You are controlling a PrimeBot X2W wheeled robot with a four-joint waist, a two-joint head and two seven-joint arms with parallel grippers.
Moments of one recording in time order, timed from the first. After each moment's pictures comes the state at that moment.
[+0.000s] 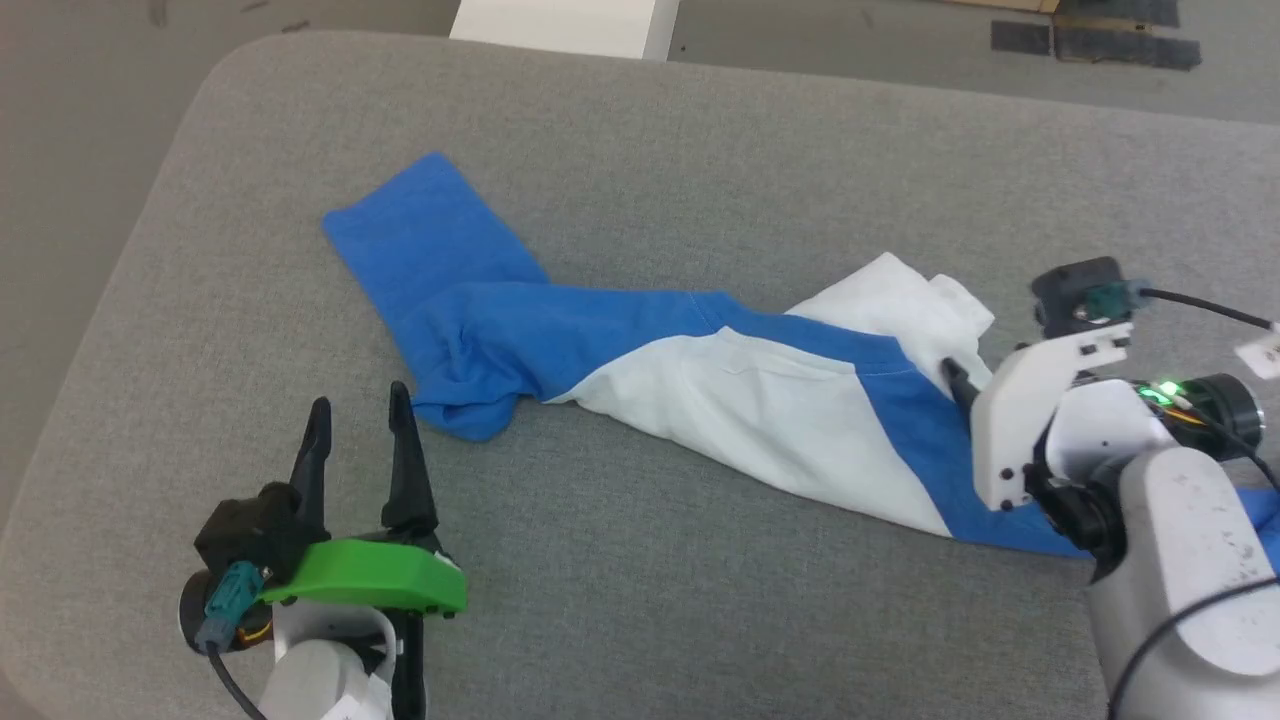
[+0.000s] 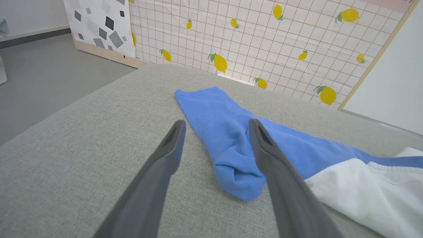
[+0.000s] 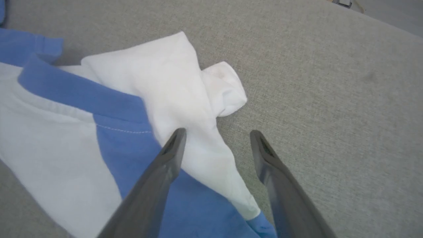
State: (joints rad) left arm -0.10 0.05 -0.06 0.09 -0.31 0.06 -0.26; right arm -0.40 -0.11 0.01 0.21 0.06 0.13 0.64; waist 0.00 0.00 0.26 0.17
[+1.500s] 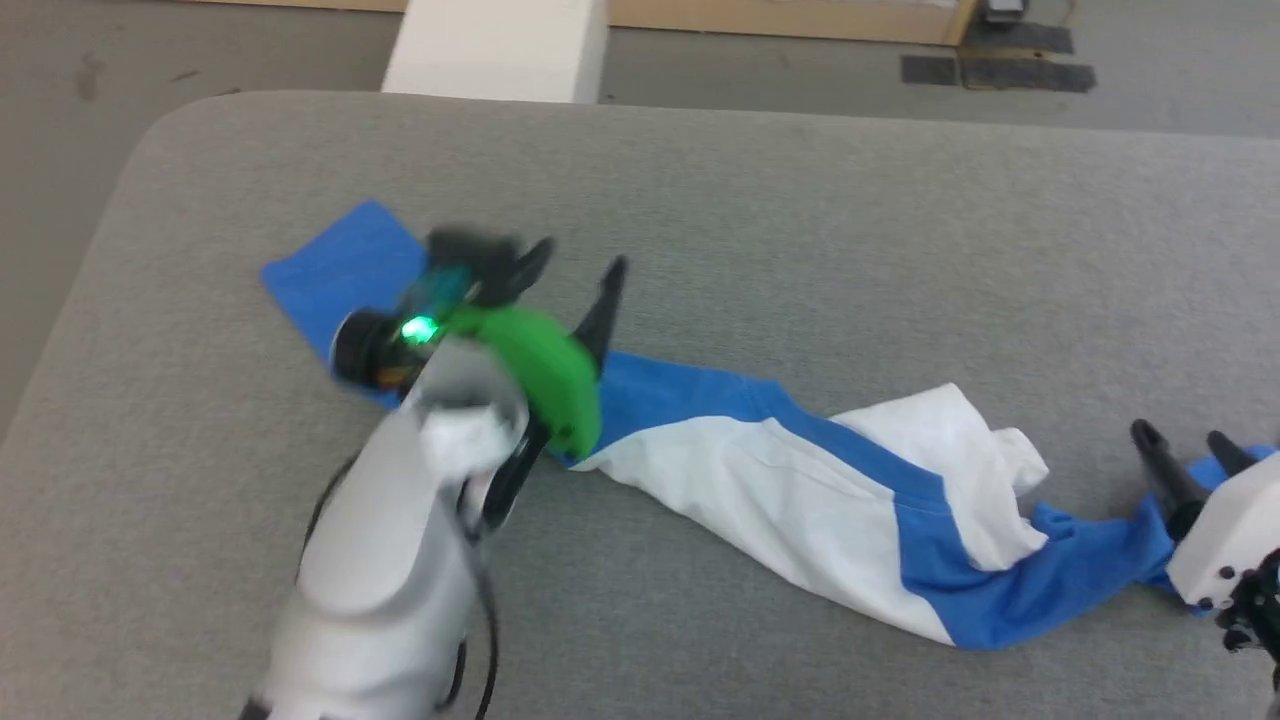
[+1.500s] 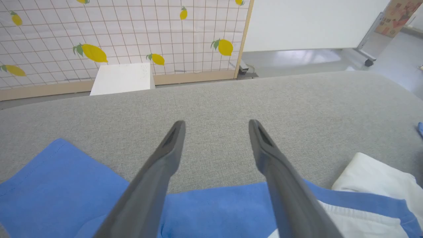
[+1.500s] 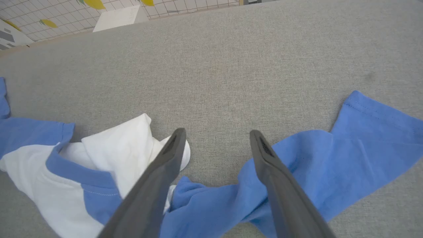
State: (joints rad) left arm -0.55 0.08 -0.32 0.32 -0.33 -0.10 0.17; right arm -0.09 -0.10 -0.33 -0.19 0.29 0.13 0.73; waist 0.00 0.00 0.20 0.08
